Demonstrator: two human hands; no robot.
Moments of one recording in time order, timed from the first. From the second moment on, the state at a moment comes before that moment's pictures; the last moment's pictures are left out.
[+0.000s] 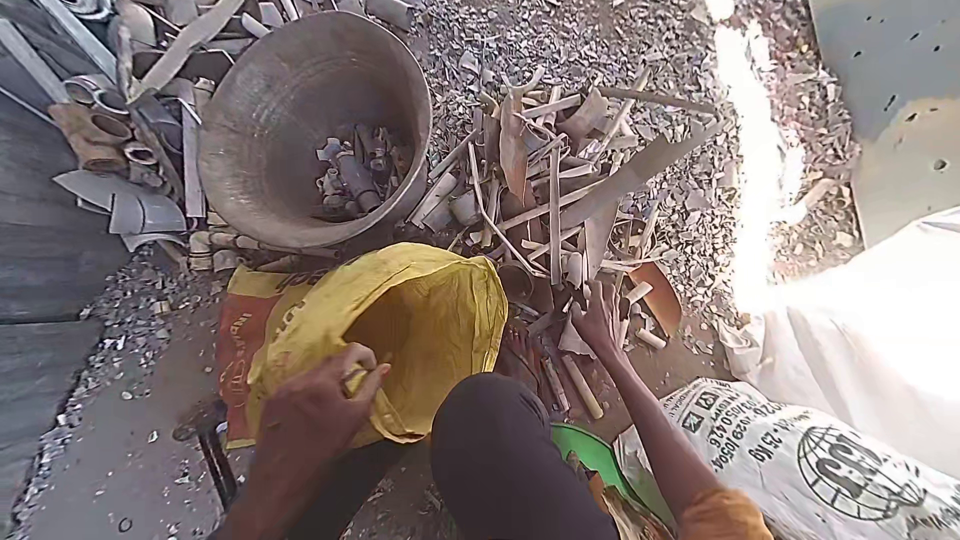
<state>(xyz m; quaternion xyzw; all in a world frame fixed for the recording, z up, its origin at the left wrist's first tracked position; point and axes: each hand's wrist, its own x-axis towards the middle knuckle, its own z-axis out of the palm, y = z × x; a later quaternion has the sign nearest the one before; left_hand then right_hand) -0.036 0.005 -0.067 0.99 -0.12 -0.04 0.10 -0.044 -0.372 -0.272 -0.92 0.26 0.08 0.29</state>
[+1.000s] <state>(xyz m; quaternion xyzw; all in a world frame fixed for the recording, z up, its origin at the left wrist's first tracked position) -0.027 -0.003 -0.017 0.98 -0.02 -0.18 0.11 -0.060 -0.348 -0.162 -0.83 0.24 -0.23 0.45</state>
